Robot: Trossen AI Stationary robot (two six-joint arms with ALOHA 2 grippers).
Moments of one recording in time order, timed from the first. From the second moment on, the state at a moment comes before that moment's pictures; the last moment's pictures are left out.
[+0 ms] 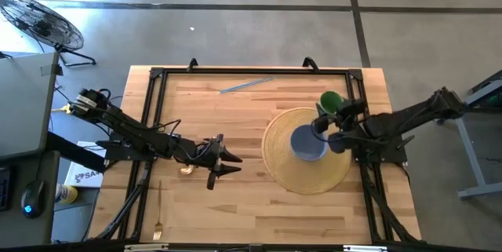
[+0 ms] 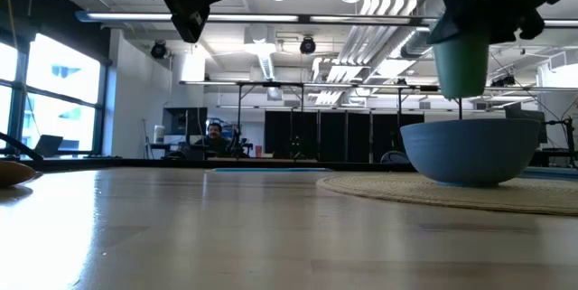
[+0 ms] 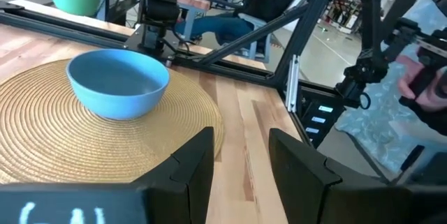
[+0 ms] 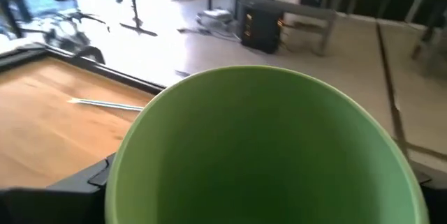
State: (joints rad) left arm -0.39 1.34 0.58 0.65 -0.25 -0.35; right arm 0.30 0.92 0.67 -0.84 1.28 1.04
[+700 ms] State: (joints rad) left arm -0.39 1.34 0.58 0.65 -0.25 -0.35; right arm 0.14 0.91 0.38 -0.61 1.23 1.09
